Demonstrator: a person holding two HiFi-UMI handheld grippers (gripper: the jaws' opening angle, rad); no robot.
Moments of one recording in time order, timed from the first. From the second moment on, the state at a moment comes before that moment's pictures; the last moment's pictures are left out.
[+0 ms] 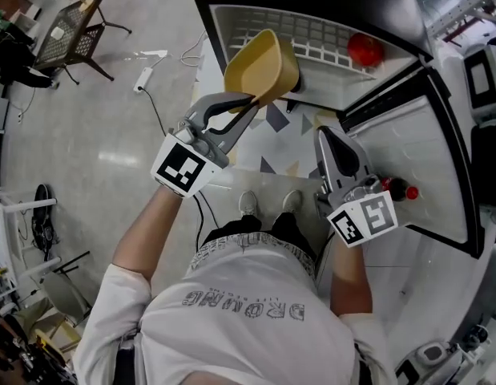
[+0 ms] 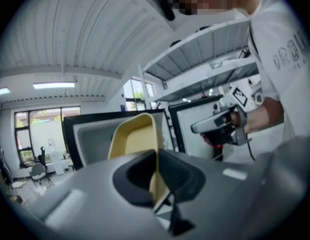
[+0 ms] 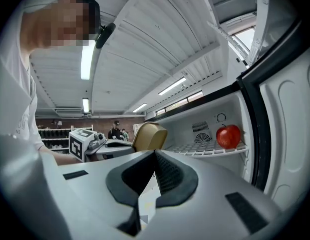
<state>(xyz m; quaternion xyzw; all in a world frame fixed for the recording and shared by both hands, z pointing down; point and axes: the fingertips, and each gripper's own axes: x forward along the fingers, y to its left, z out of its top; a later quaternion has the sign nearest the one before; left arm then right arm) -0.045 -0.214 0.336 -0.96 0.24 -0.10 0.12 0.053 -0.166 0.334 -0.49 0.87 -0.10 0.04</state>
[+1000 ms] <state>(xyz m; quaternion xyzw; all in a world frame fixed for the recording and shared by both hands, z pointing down) 0.028 -0.311 0.357 -0.87 0.20 -0.35 0.28 0.100 -0.203 0.352 -0.44 0.88 -0.13 0.06</state>
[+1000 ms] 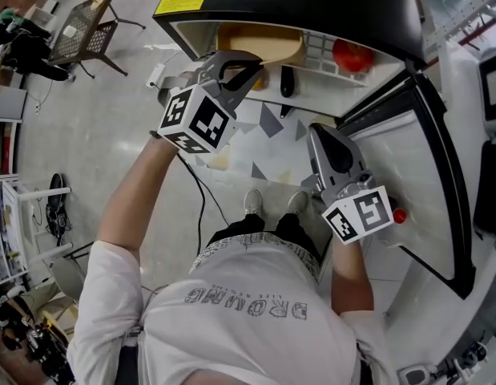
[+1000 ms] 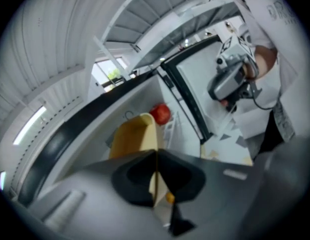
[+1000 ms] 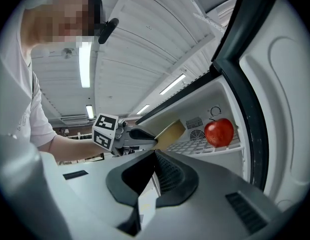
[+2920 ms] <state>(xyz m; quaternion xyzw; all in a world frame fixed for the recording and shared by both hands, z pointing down) 0.046 -0.377 0.383 -0.79 0.21 -0.45 0.36 0.108 -0.192 0.381 -0.45 0.88 -0.16 0.06</state>
